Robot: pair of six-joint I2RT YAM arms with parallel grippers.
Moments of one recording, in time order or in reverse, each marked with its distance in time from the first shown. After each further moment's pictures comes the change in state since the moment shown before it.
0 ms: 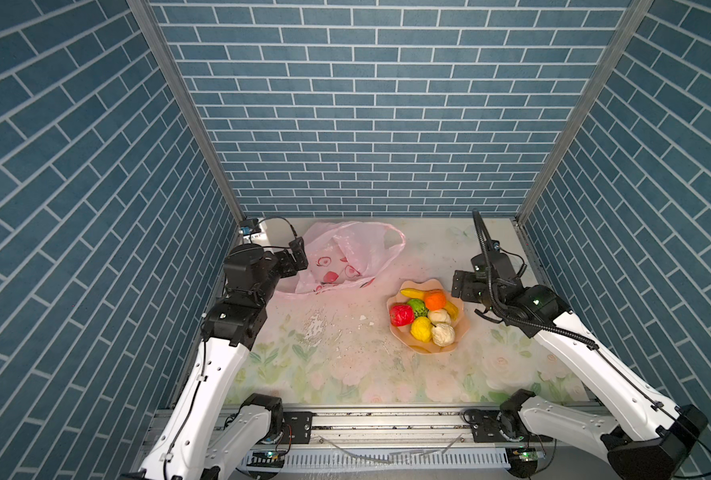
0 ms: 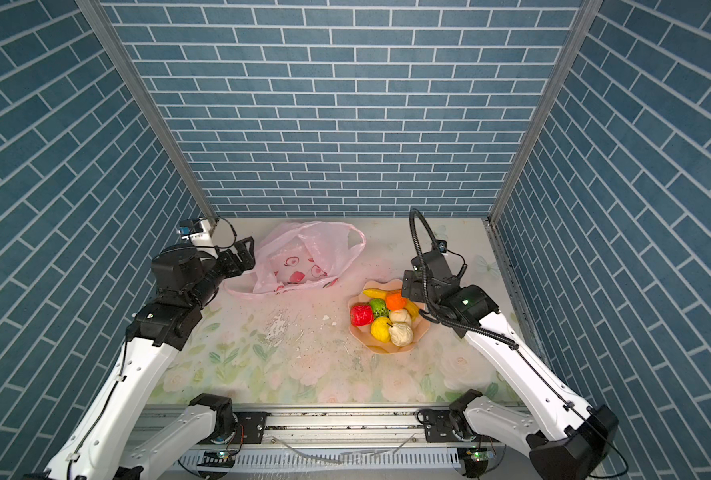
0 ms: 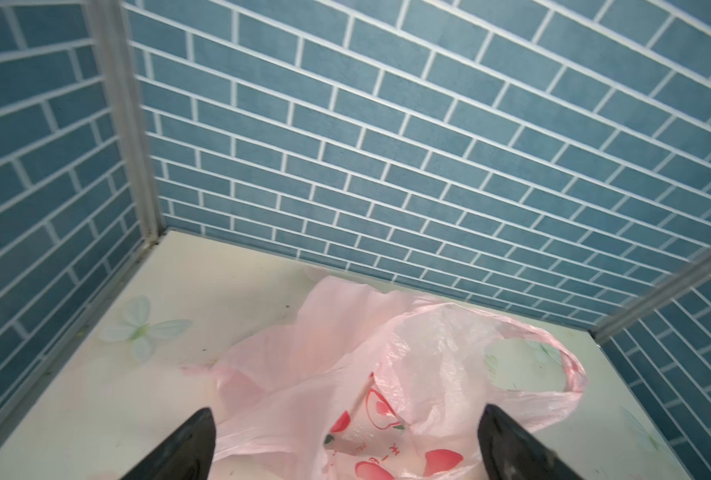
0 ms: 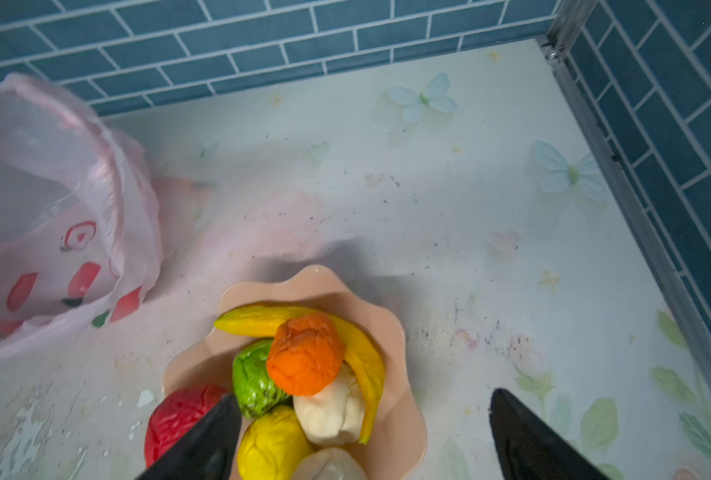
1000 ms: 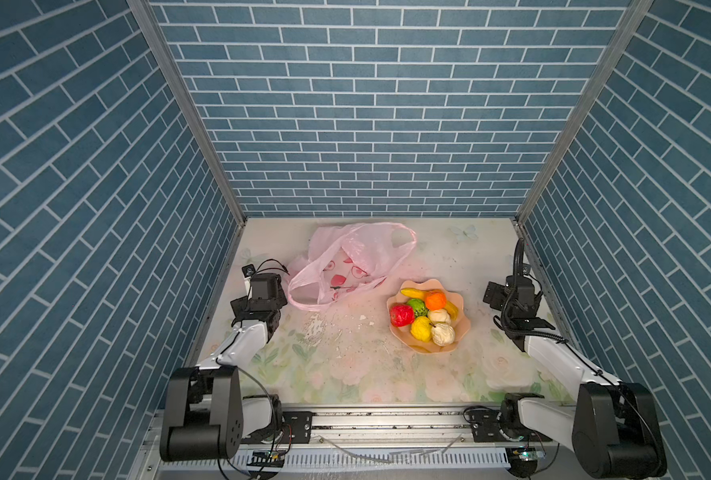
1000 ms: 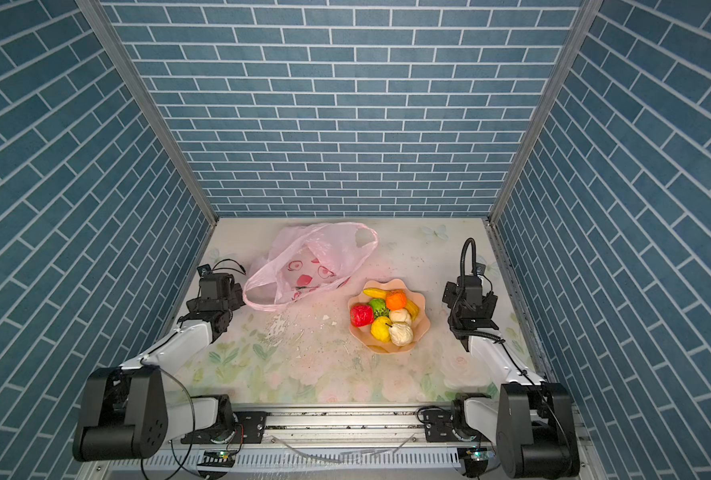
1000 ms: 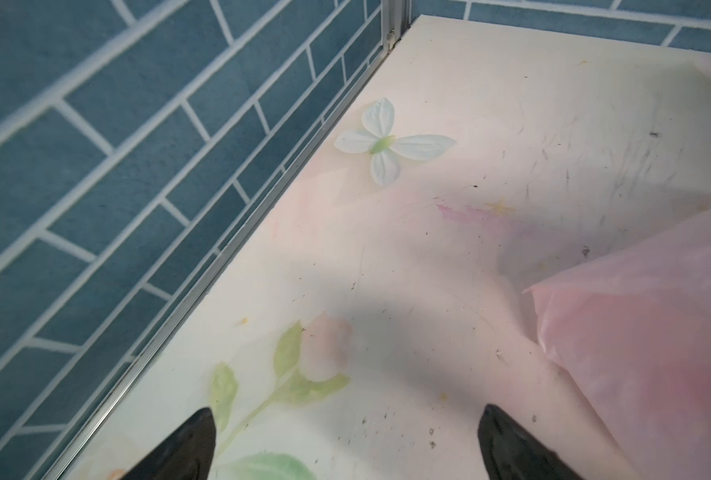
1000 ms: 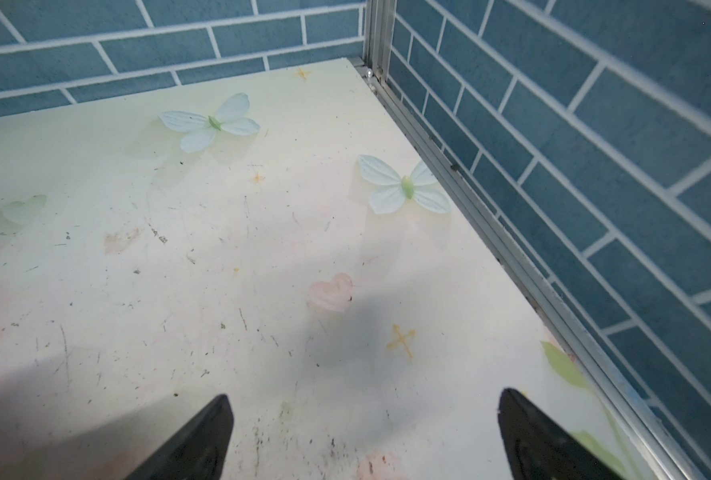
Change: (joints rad) left arm 0.155 0.402 -0.485 0.463 -0.344 0.131; right arm -0.457 0.072 -0.628 0.901 -0.004 -0.331
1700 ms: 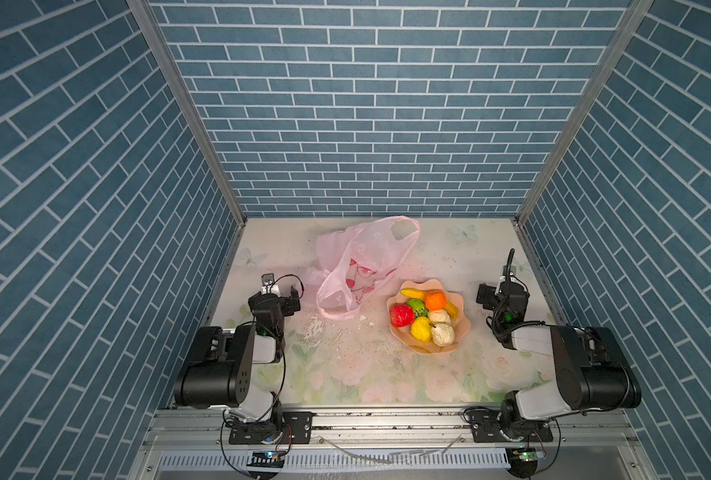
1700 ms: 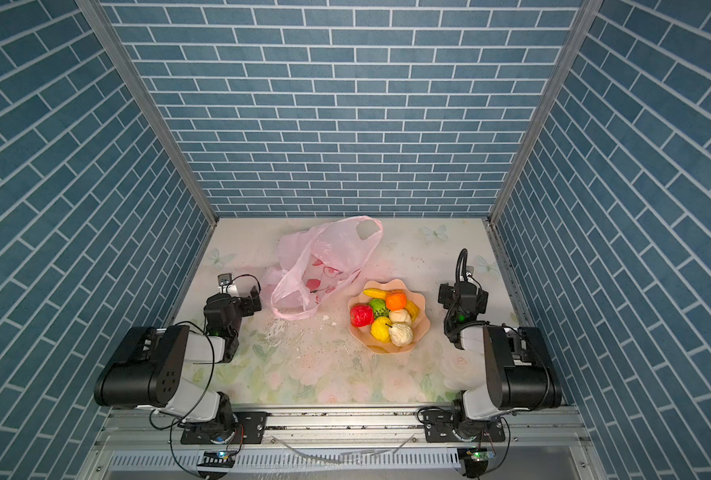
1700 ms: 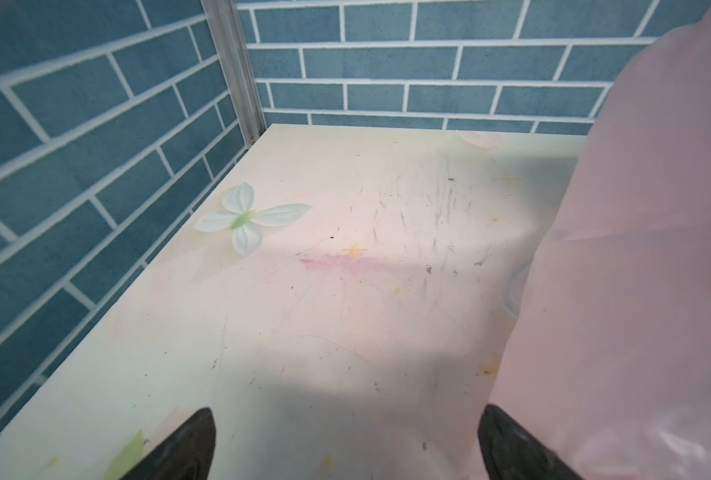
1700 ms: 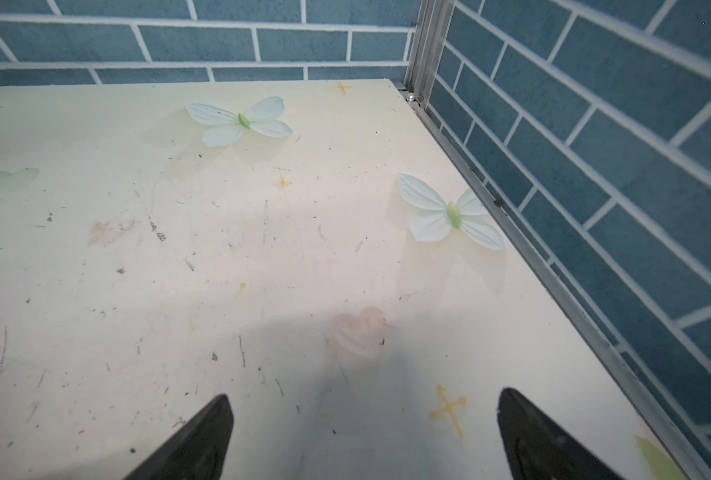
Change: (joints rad) left arm -0.001 0.235 -0.264 0.859 0.299 0.205; right arm -0.056 0.358 -0.084 0.581 -0.121 -0.137
